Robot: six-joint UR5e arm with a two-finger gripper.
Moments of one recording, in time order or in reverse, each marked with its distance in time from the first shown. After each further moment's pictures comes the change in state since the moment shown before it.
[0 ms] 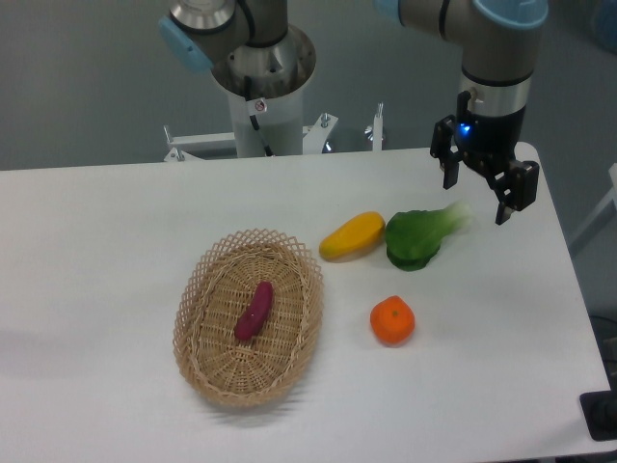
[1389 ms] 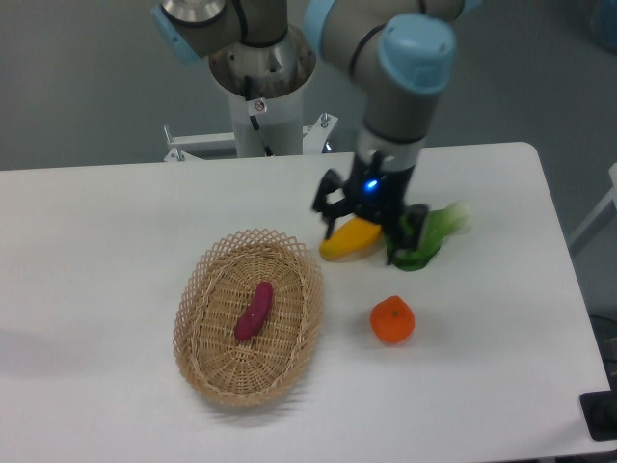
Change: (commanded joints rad) arm -0.342 -0.092 -0.163 0.121 -0.152 -0.857
